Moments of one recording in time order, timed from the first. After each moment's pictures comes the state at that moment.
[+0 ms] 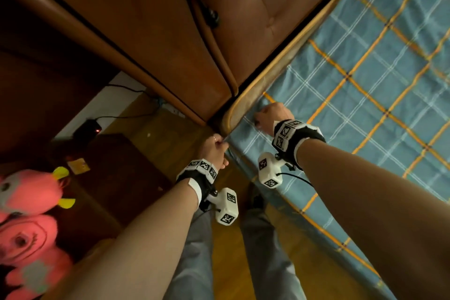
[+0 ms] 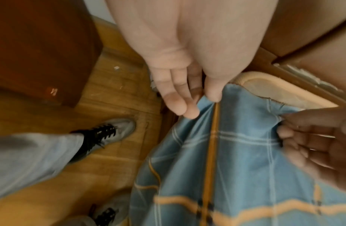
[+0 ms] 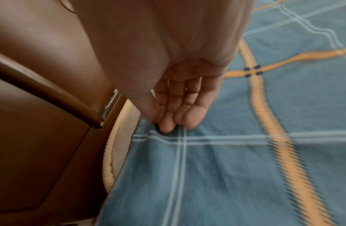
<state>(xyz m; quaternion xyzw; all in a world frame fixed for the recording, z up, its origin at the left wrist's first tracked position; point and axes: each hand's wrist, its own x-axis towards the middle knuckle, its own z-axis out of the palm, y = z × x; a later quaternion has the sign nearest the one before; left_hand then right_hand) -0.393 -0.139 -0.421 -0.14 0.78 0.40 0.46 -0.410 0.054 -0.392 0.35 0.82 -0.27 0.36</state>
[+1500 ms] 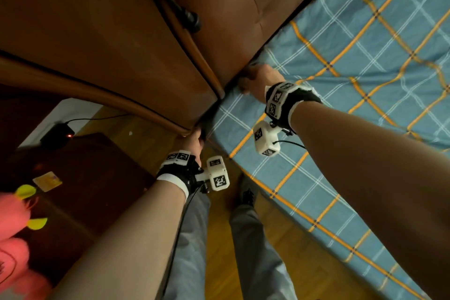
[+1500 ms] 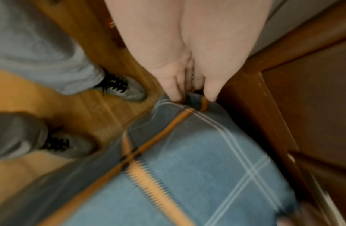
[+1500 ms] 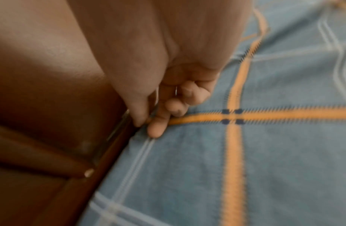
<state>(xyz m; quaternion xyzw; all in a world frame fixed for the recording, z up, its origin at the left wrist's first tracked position) -0.428 -0.131 -0.486 -0.45 0.61 0.53 0.38 -0.475 0.098 -0.404 0.29 0.86 -0.32 0.28</state>
